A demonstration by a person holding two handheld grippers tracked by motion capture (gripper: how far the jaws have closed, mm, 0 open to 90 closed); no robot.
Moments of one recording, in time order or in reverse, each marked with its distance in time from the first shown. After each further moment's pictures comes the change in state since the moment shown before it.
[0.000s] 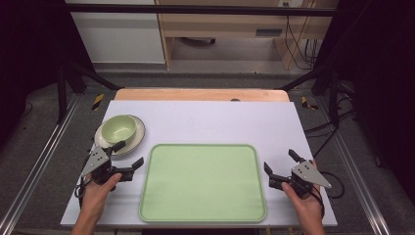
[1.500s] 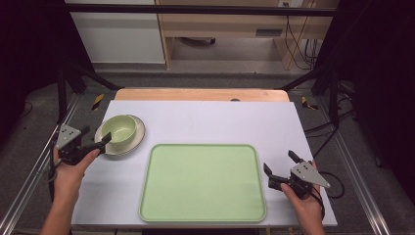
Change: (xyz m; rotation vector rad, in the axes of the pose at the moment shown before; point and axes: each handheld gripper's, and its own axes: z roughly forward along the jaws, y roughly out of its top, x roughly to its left) left arm 0.071 0.051 -0.027 0.173 0.383 -0.064; right arm 0.002 0.000 -0.001 0.033 -0.008 -0.003
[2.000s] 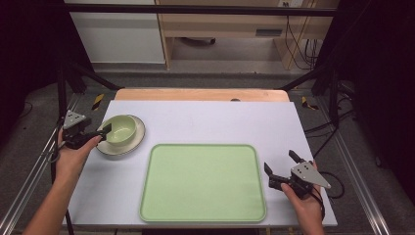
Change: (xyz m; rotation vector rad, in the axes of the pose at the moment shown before) left arm 0.023 0.012 0.039 0.138 0.037 0.017; right arm 0.000 0.002 -0.001 -0.010 -0.011 0.000
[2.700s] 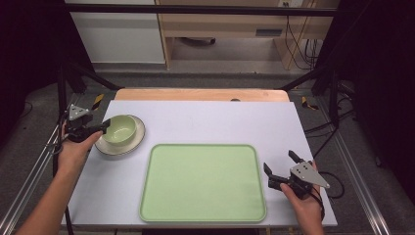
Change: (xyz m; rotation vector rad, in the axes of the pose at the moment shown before) left arm 0.006 0.009 0.018 0.066 0.044 0.009; right arm 0.001 0.000 0.000 0.013 0.001 -0.005
